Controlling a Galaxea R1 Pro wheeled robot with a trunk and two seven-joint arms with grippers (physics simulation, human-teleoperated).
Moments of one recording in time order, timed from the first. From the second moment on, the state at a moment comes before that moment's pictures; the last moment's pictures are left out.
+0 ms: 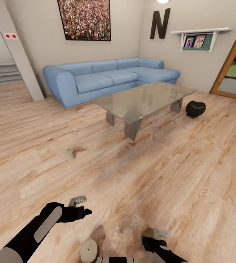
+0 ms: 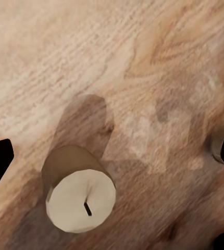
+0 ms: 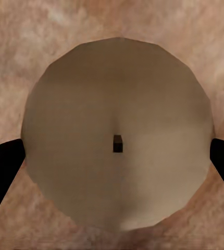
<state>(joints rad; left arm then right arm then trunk) -0.49 0.25 -0.41 -1.01 0.89 0.79 0.12 -0.56 0.09 0.48 -0.10 -0.63 -0.11 -0.16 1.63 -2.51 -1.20</state>
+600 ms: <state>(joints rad) -0.49 0.25 -0.41 -0.97 0.88 0.78 0.14 -0.56 0.09 0.48 -0.62 -0.64 0.35 -0.43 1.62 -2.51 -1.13</state>
